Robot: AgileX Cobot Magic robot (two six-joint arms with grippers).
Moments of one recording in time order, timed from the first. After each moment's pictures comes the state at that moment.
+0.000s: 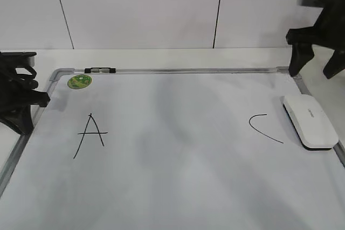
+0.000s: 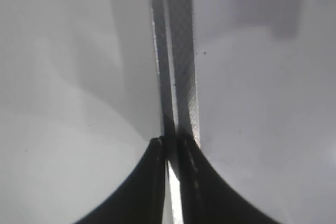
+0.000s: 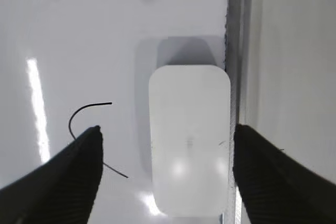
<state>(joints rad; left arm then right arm) -0.09 1.95 -1.25 -0.09 0.90 0.02 0.02 1.93 -1.65 0.08 1.22 0.02</state>
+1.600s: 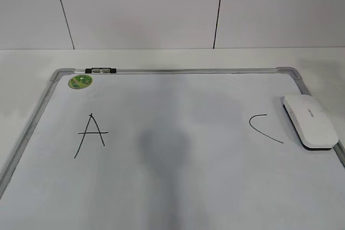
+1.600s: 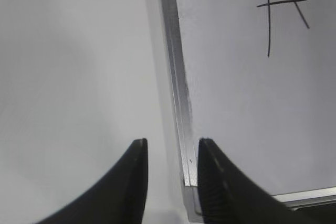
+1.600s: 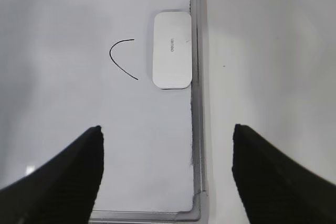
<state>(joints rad) -0.09 1.32 -1.15 -0.06 1.22 0.02 0.02 0.83 -1.13 0.04 1.26 0.02</state>
